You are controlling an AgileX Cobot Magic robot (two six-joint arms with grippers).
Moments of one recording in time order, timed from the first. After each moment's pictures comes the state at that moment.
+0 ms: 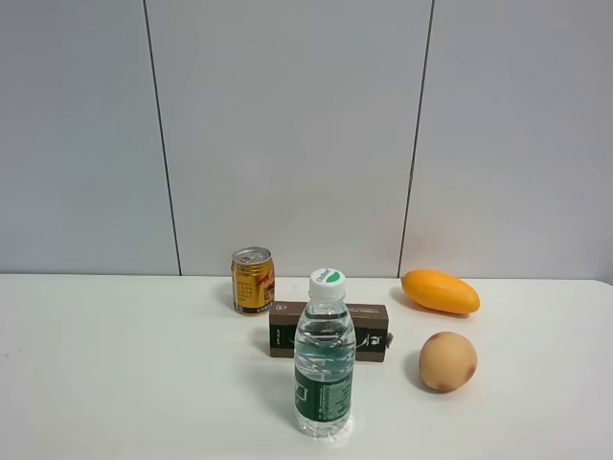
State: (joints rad) left arm 0.28 0.30 -0.51 -0.08 1.05 0.06; right arm 0.03 0.00 -0.51 0.01 1.06 -0.01
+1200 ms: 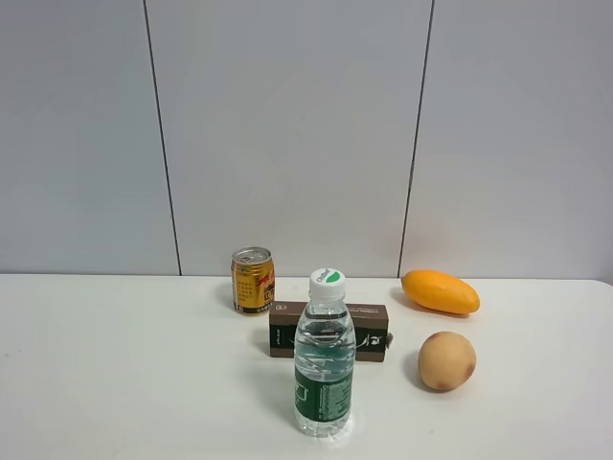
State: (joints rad) left arm 0.28 0.01 -0.51 -0.08 1.05 0.06; right arm 0.03 0.00 -0.51 0.01 1.06 0.00
